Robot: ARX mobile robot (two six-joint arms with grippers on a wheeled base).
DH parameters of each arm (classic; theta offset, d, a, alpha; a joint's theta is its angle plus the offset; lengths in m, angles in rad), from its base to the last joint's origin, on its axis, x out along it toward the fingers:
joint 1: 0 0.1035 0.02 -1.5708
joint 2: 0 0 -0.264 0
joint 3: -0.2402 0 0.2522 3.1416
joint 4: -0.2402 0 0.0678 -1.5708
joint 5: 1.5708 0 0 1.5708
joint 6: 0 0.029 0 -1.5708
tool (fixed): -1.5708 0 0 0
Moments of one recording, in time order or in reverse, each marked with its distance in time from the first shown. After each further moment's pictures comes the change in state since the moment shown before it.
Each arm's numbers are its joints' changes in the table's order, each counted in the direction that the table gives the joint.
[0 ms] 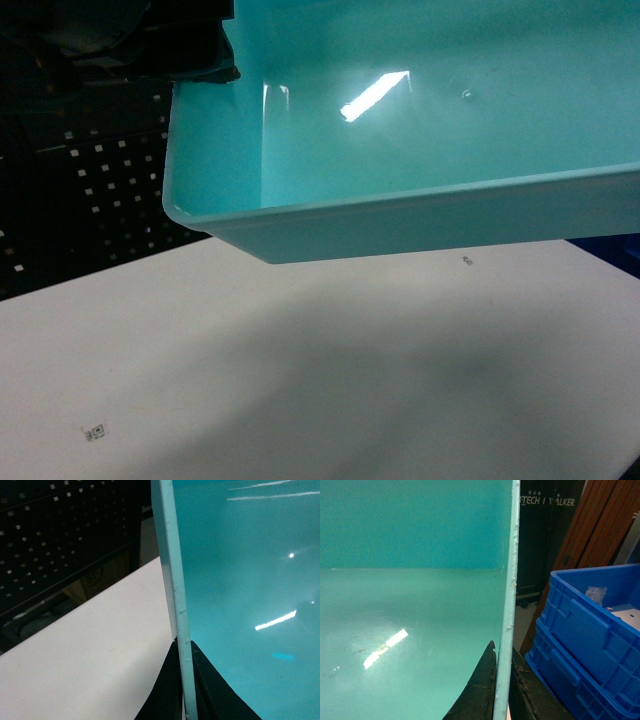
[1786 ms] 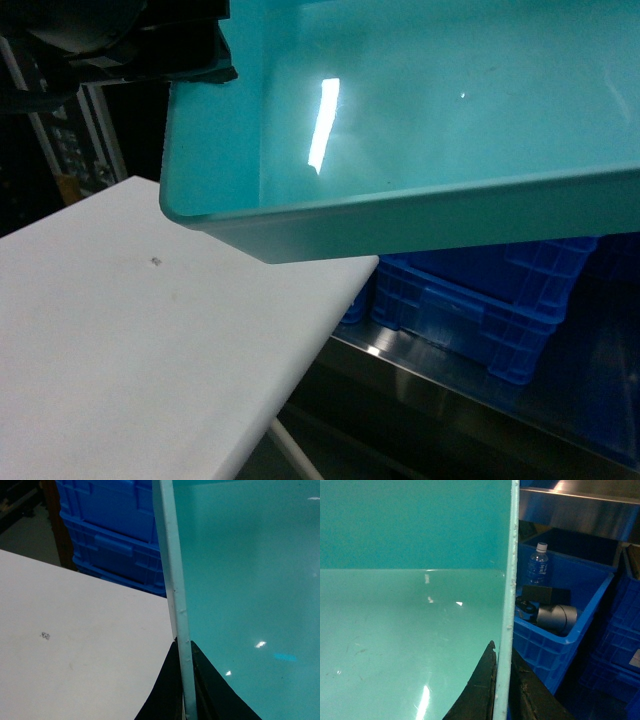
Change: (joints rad) left arm 0.000 0.000 0.000 -0.001 0.000 0.001; right arm 0.000 0.000 0.000 0.000 -0.001 0.003
